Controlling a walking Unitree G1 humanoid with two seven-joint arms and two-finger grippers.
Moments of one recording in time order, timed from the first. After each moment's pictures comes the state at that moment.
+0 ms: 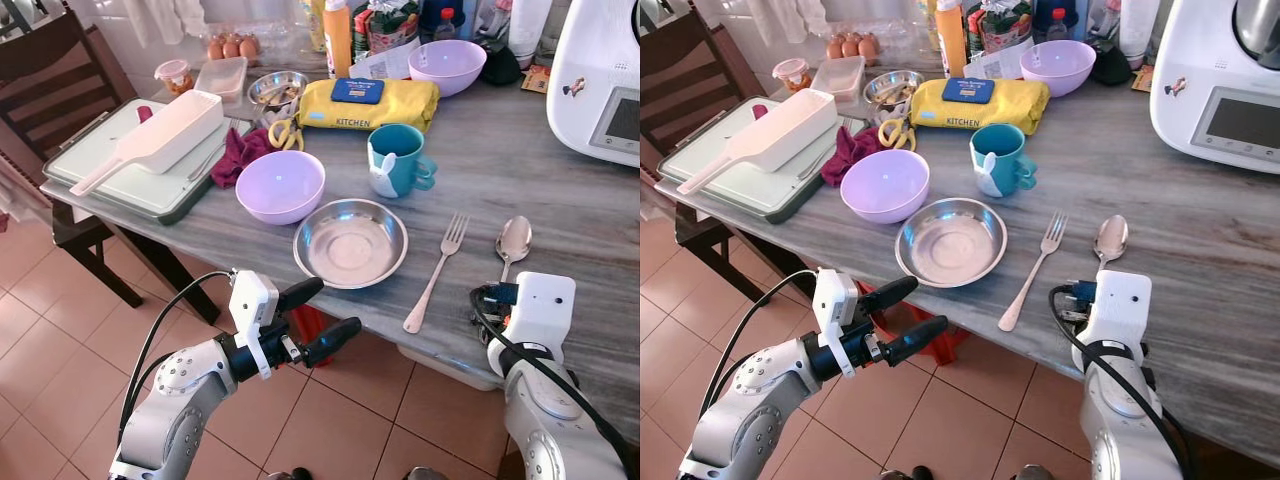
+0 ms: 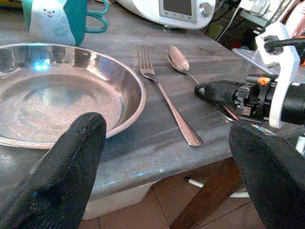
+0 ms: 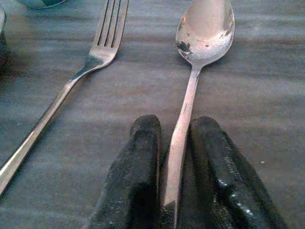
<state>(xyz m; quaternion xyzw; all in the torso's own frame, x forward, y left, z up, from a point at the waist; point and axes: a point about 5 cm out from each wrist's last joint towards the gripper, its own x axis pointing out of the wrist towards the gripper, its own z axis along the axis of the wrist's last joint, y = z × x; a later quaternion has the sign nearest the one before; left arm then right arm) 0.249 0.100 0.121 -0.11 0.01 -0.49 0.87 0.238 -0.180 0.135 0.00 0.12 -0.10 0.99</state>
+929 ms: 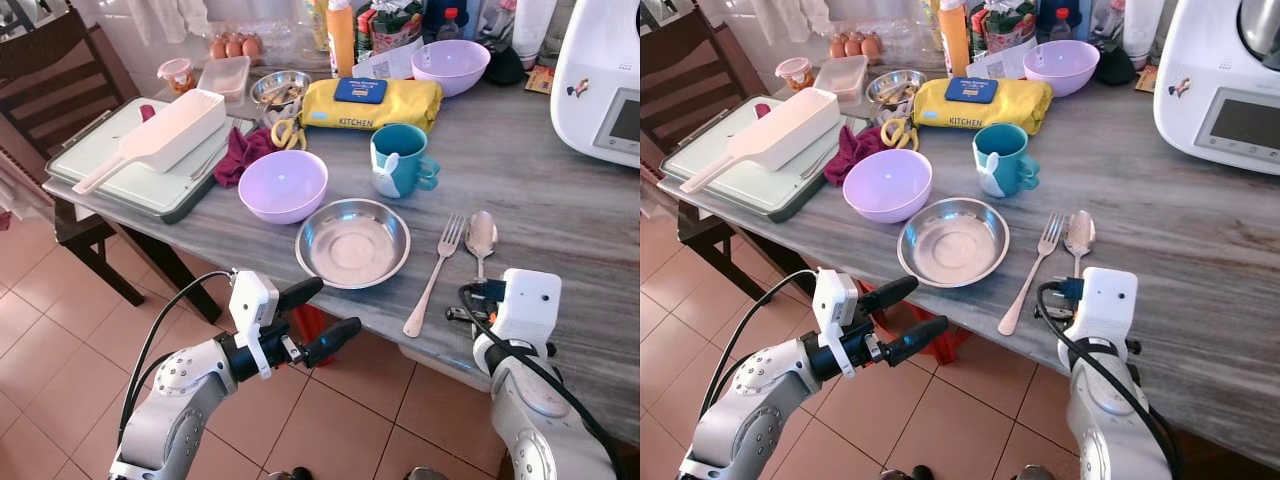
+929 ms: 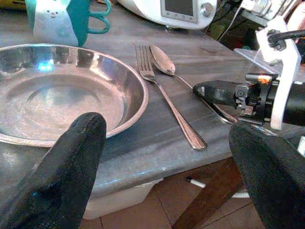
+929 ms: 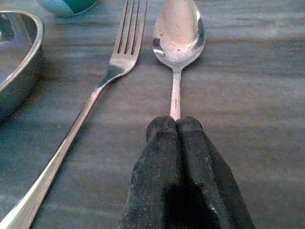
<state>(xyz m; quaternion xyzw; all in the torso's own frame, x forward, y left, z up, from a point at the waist) 0.249 0.100 0.121 -0.10 0.01 -0.49 0.87 0.238 -0.169 0.136 0.03 0.12 -0.08 0.99</state>
